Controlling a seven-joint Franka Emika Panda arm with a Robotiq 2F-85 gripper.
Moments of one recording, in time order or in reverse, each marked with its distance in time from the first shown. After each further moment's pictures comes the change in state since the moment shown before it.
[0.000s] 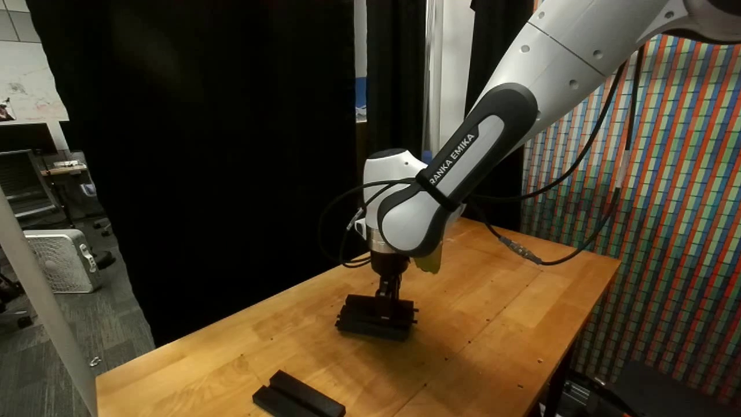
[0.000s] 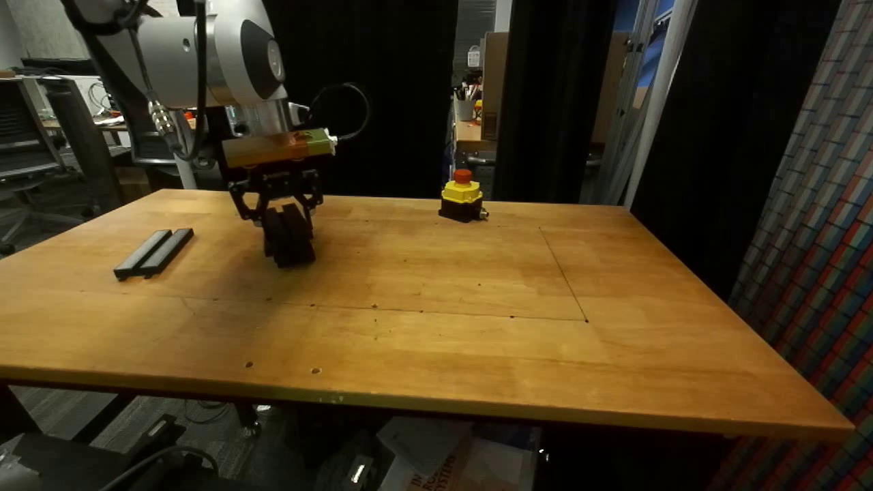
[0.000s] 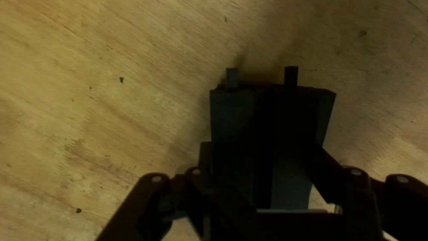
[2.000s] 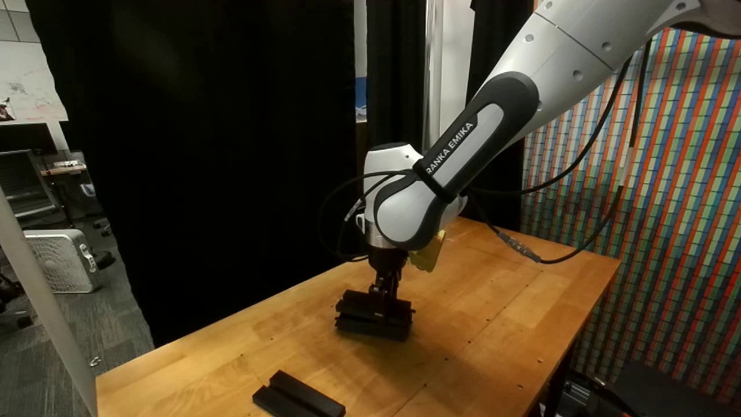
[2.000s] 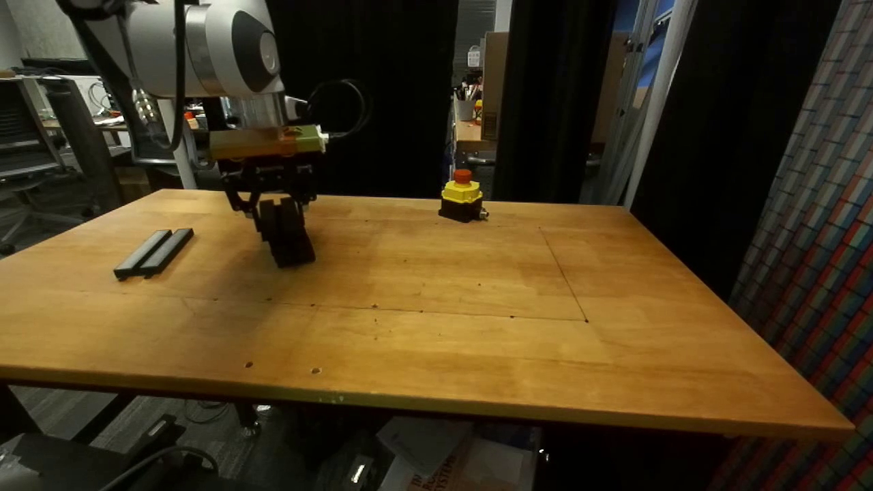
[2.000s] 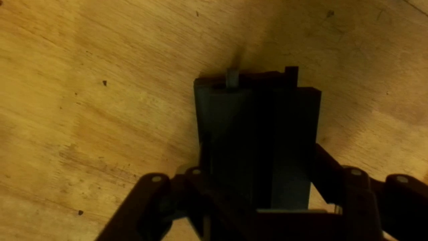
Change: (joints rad) arm 0.005 -0.024 0.006 -0.004 0.077 -0.004 0.046
